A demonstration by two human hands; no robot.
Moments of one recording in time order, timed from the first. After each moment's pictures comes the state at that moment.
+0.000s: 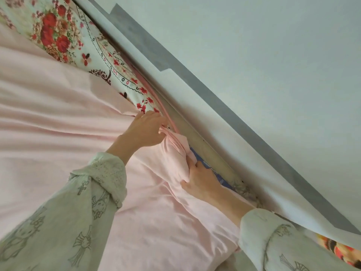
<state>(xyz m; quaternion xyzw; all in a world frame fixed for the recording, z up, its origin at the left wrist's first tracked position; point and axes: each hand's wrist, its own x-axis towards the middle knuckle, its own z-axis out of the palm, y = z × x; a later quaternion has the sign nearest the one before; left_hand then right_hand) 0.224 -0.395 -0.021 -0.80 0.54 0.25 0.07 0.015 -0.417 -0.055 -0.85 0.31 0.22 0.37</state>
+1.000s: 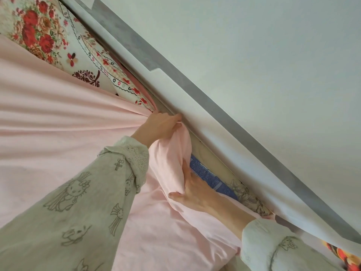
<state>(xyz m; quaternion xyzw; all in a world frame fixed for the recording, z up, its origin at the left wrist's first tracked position) 0.213 -0.450 -0.074 -0.74 0.61 0.22 0.15 0.008 -0.410 -0.075 -0.76 0.29 0.26 0.53</state>
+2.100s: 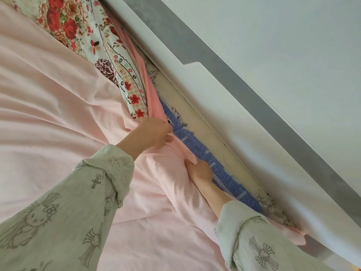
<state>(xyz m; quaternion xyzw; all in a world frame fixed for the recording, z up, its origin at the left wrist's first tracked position) 0.269 -0.390 -0.075 -0.73 0.56 0.26 0.29 0.101 -0.404 -0.116 -0.53 0.57 0.25 0.57</state>
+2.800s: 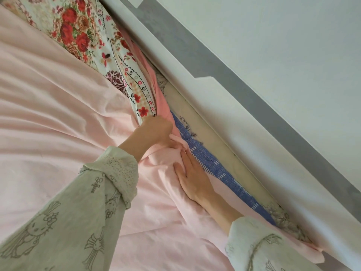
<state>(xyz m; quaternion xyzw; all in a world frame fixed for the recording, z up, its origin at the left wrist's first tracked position) 0.299 -0.407 -0.062 -0.75 0.51 0.30 0.30 0.118 -0.392 -0.099 -0.76 0.32 0.17 0.54</state>
